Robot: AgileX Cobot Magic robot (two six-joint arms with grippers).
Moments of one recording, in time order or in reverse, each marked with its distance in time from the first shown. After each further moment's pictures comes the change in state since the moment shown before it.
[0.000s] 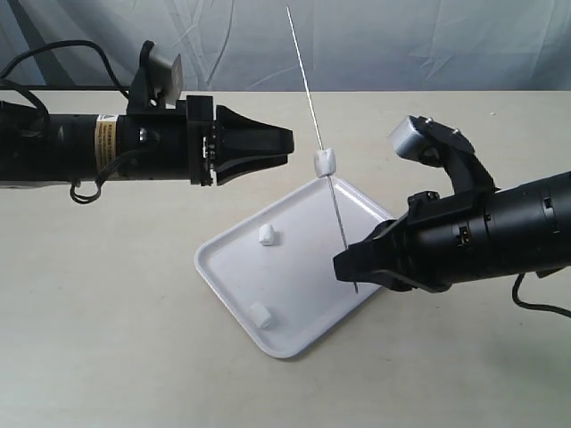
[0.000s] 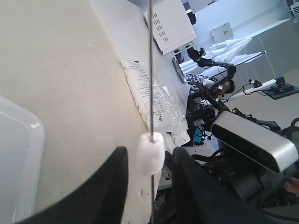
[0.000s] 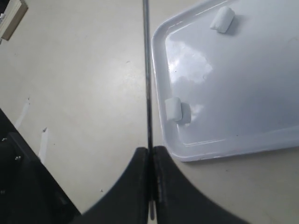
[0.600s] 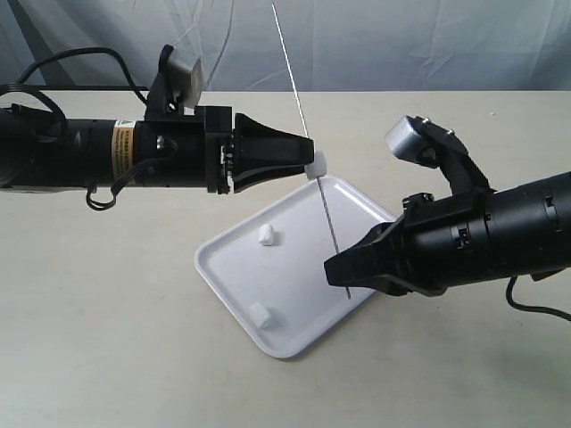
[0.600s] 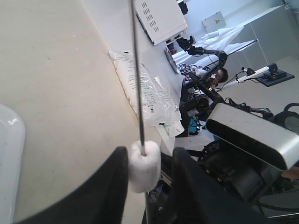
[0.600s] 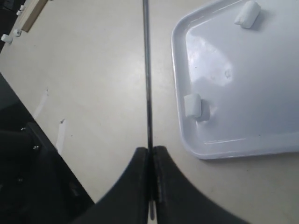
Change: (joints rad) left arm -0.060 0.000 0.000 -0.022 0.000 0.030; right arm 0.000 0.000 0.000 0.046 0.060 -0.057
